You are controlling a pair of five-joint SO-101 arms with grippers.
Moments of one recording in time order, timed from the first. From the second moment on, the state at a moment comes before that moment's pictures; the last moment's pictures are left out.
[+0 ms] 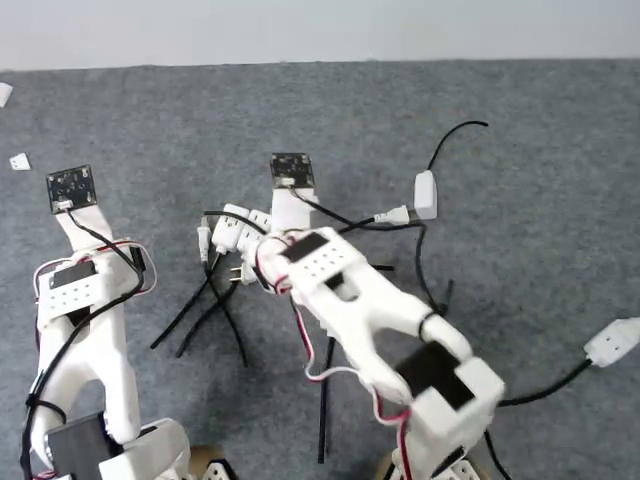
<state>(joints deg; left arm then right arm) -24.9 -13.5 48.7 37.9 1.3 -38.9 14.2 17.4 38.2 -31.3</state>
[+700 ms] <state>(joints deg) -23.9 -13.5 48.7 36.9 -1.5 -38.9 10.0 13.5 49.7 -37.6</state>
